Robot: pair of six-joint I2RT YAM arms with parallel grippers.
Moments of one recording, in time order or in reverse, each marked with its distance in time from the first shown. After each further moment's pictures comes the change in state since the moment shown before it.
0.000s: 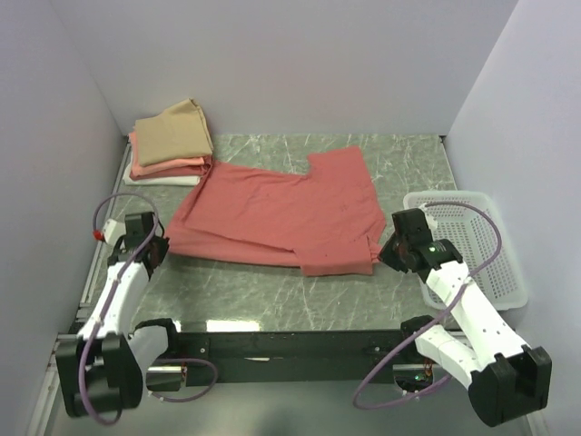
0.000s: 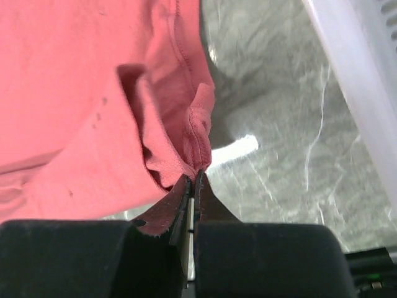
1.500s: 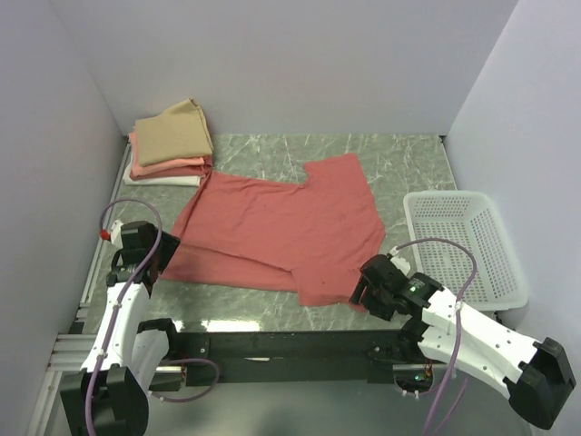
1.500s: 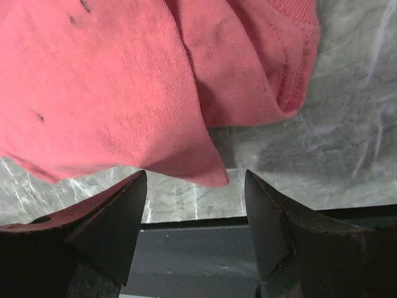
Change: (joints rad) left arm 0.012 -0.208 -0.107 0.031 0.206 0.113; right arm 0.475 -0.169 -0.294 -0.050 -0.012 0.355
